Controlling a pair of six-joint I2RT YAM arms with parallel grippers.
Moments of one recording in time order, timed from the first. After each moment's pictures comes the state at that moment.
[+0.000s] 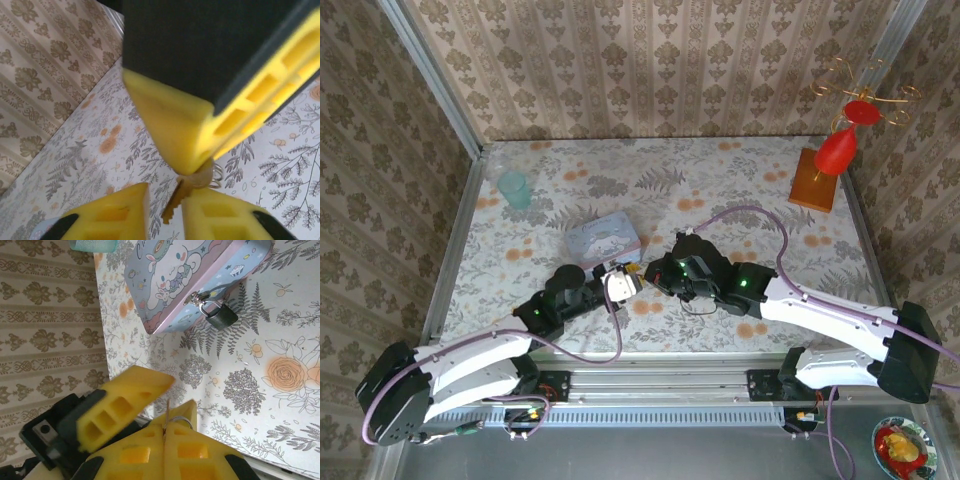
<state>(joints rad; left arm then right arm) -0.92 0.93 0.35 0.35 0.15 0.49 0.95 1.21 0.90 -0.30 -0.01 1.32</state>
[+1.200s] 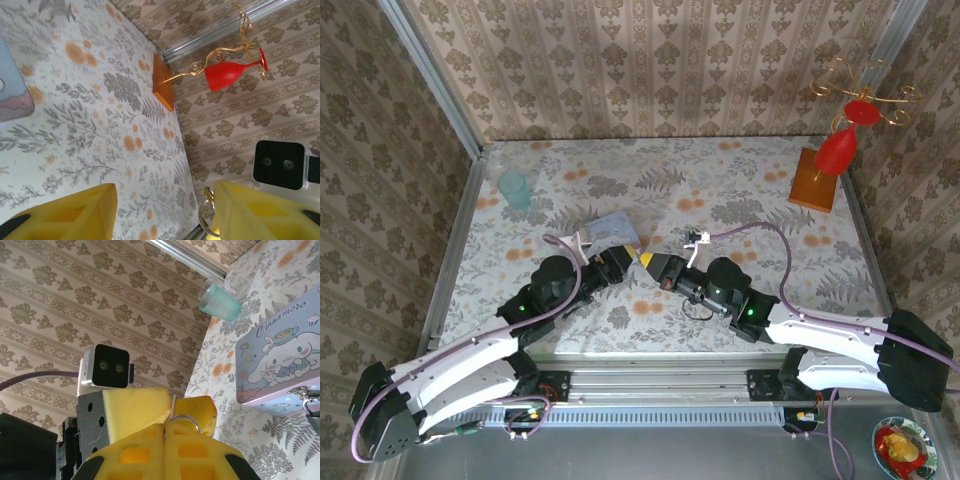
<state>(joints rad) -0.89 0.83 0.47 0.19 0.03 -1.11 0.97 1.13 0.52 0.59 0.08 1.06</state>
